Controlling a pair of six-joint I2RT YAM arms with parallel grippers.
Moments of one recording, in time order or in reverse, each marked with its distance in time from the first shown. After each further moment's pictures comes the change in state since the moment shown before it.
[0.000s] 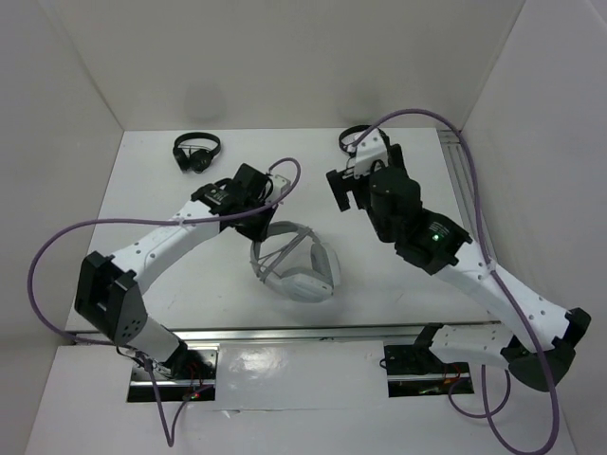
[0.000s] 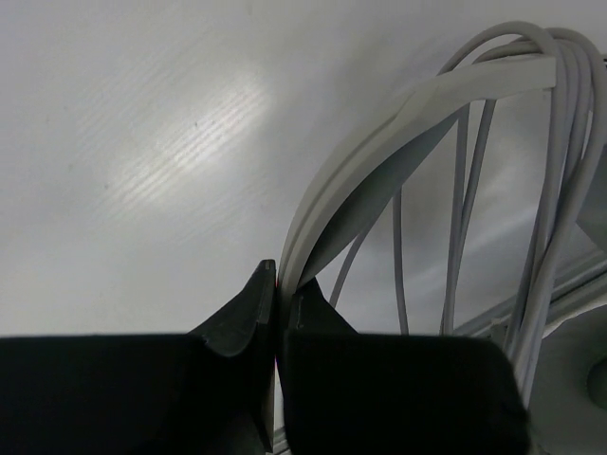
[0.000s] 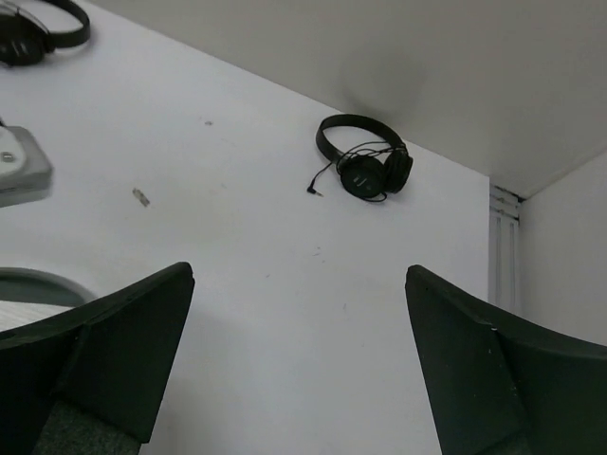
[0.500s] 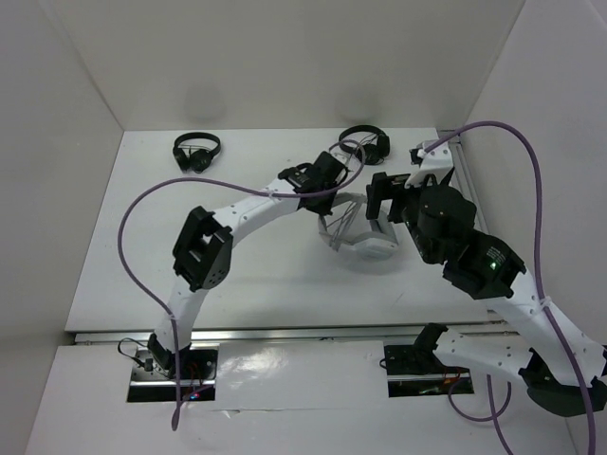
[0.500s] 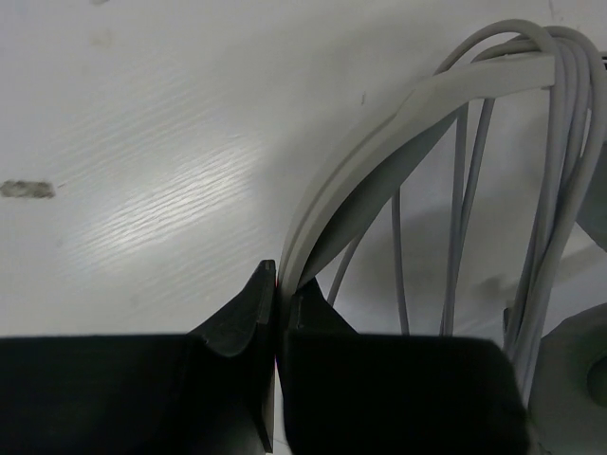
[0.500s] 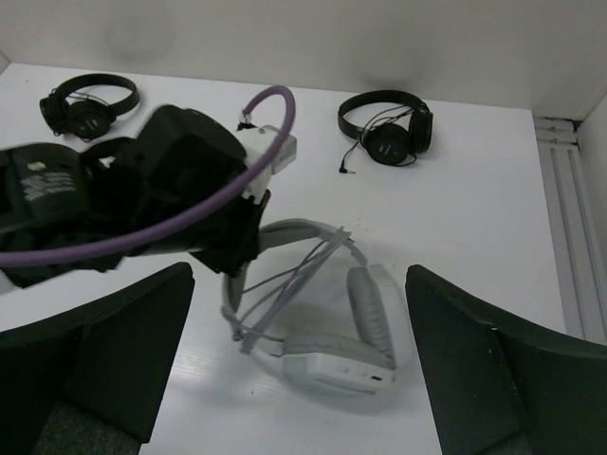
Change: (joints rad) left arm -0.163 0.646 0.620 0.151 -0.199 -0.250; right arm -0.002 -0.225 0.021 -0.210 0.032 0.359
